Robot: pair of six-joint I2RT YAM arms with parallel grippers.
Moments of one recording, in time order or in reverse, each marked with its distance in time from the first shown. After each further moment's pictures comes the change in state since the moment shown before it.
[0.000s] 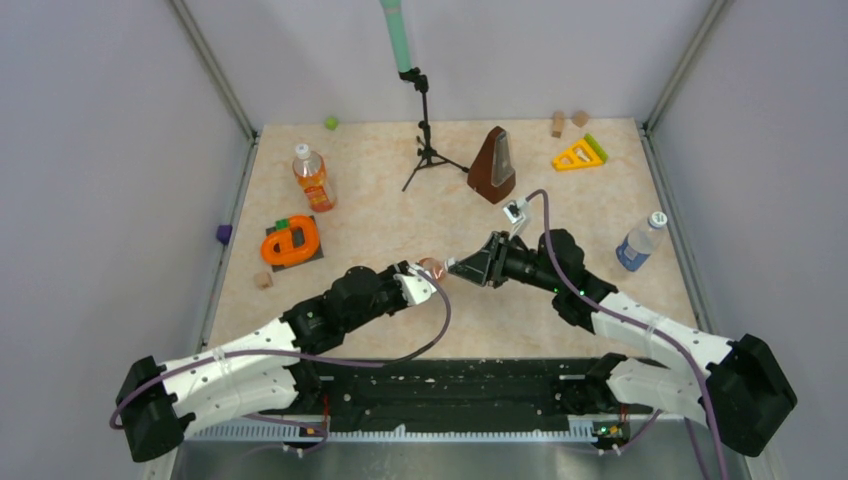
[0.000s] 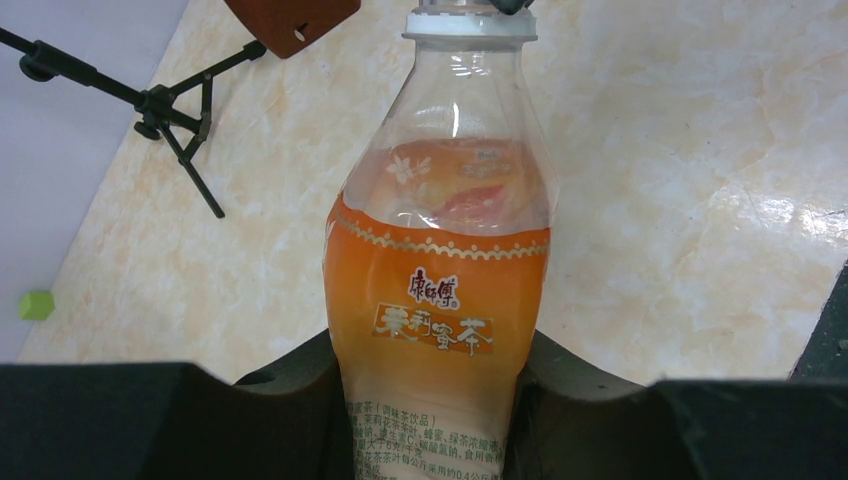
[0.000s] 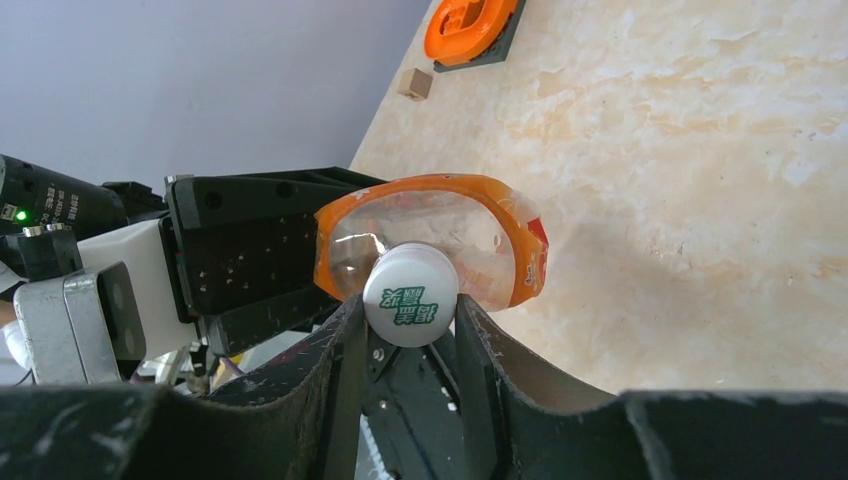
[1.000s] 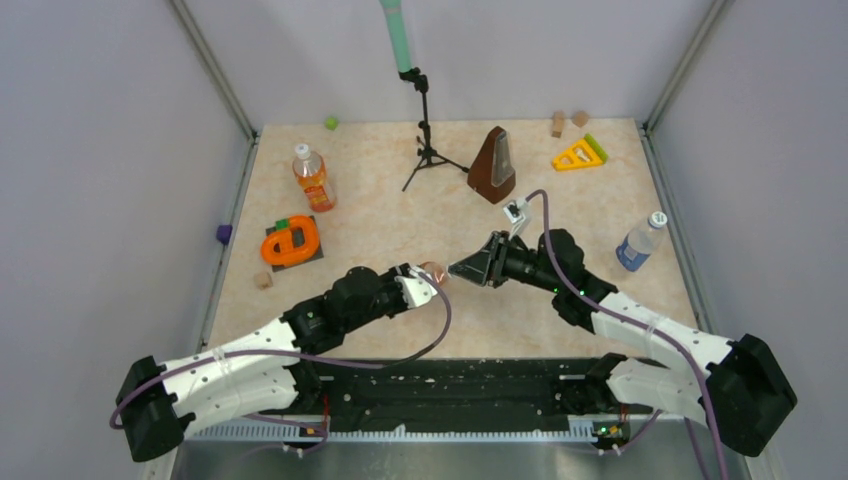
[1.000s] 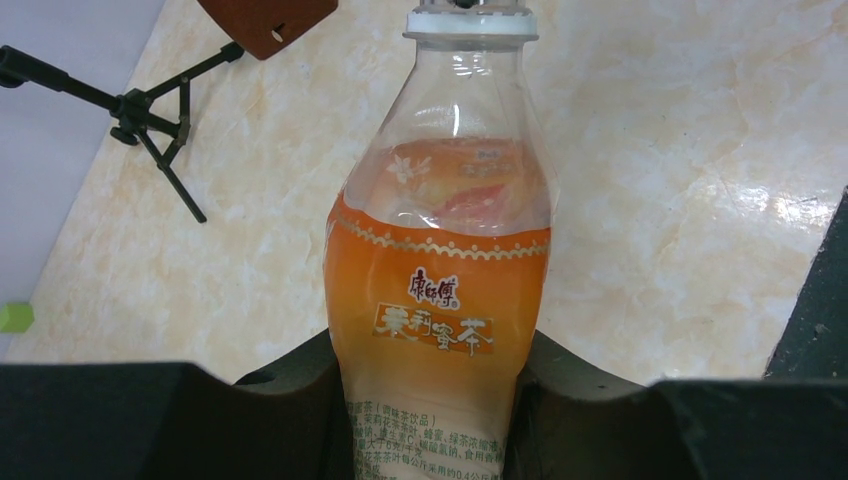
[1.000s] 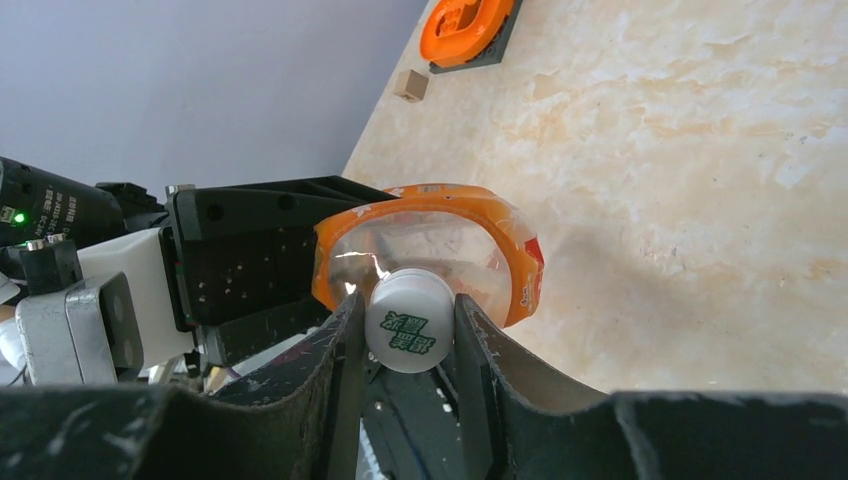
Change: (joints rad) left arm 0.000 0.001 0.001 -0.014 0.029 -0.001; right arm 0.000 0.000 0.000 0.005 0.009 -0.004
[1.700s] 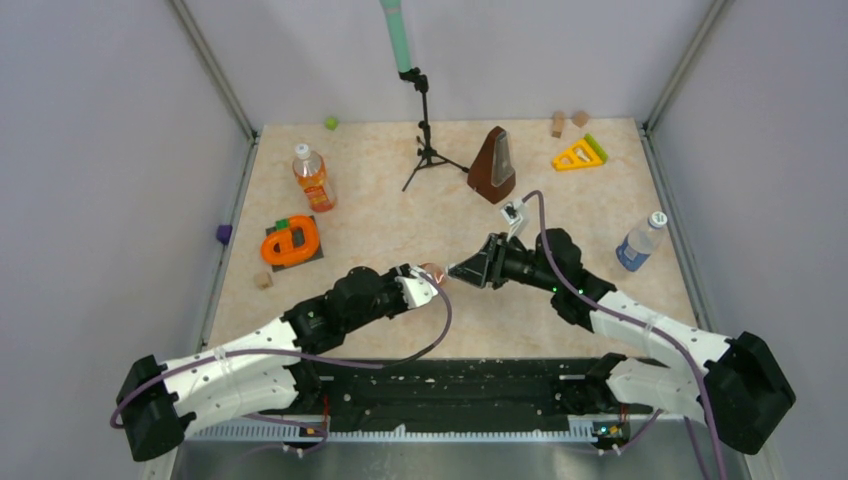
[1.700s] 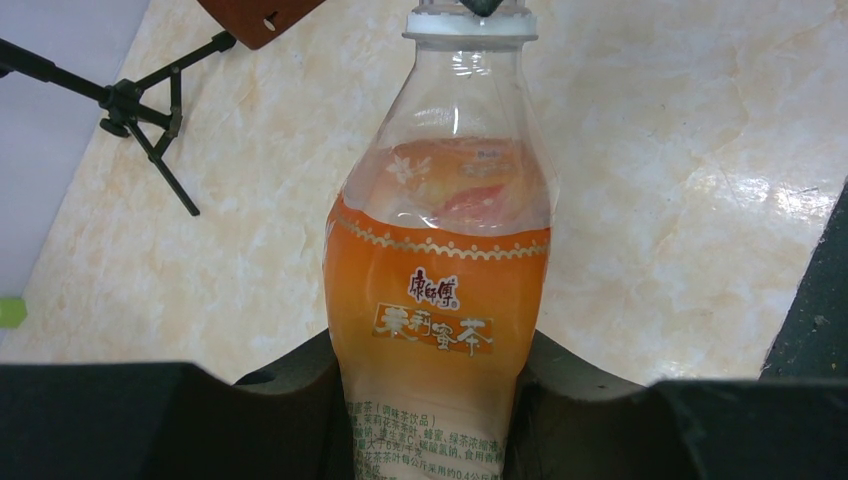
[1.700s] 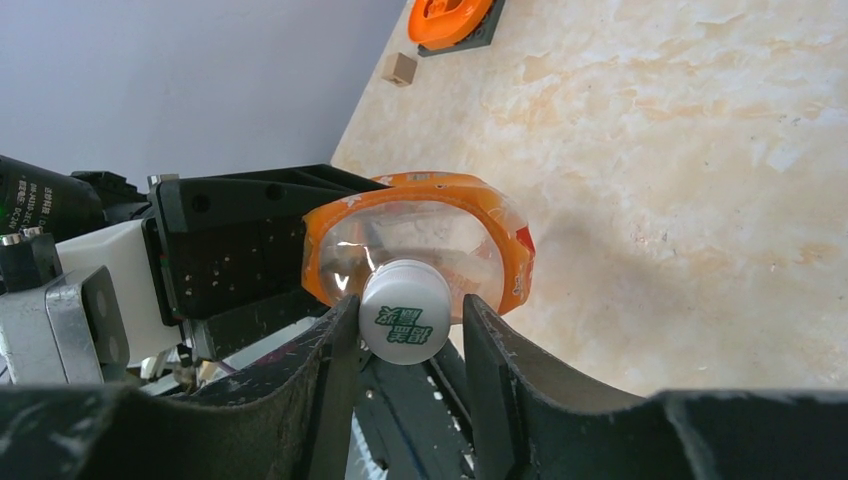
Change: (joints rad) left arm 0.000 0.006 0.000 -0.016 0.002 -0.003; right arm 0.000 0.008 0.006 -0.040 -0.014 -0.025
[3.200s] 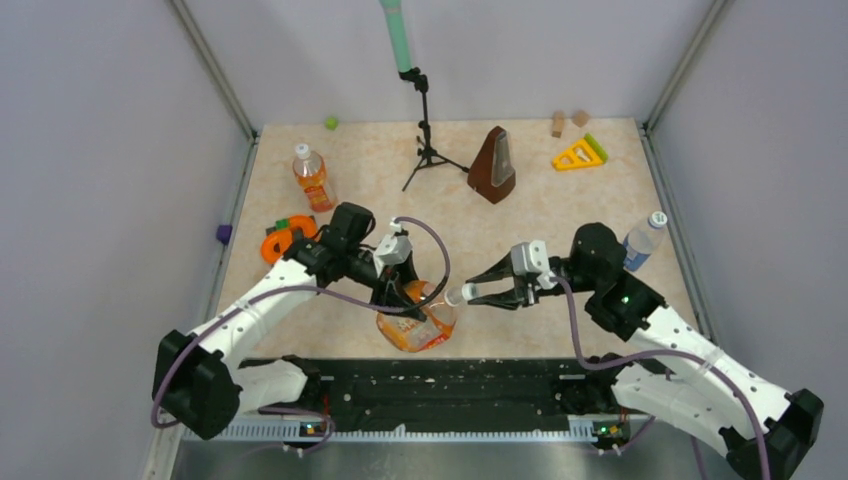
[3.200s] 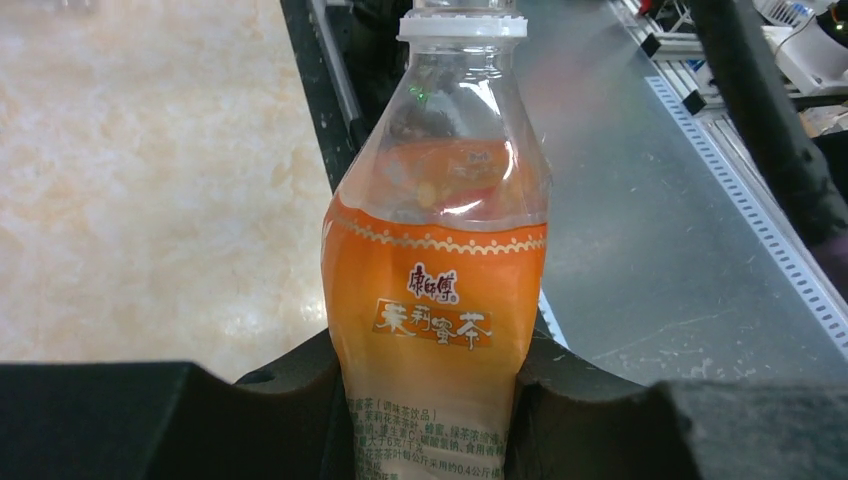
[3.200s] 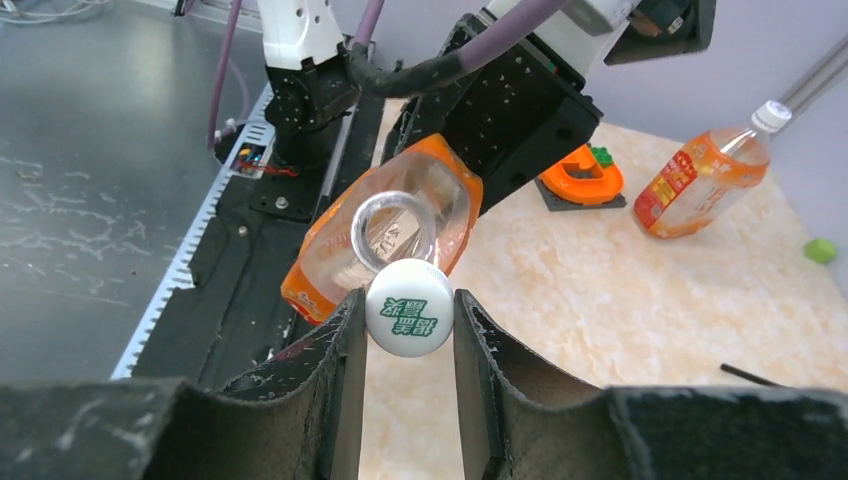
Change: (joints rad) left arm 0.439 0.302 0.323 -0.417 1.410 0.060; right arm 0.006 -0.243 0.181 -0.323 -0.526 -1.101
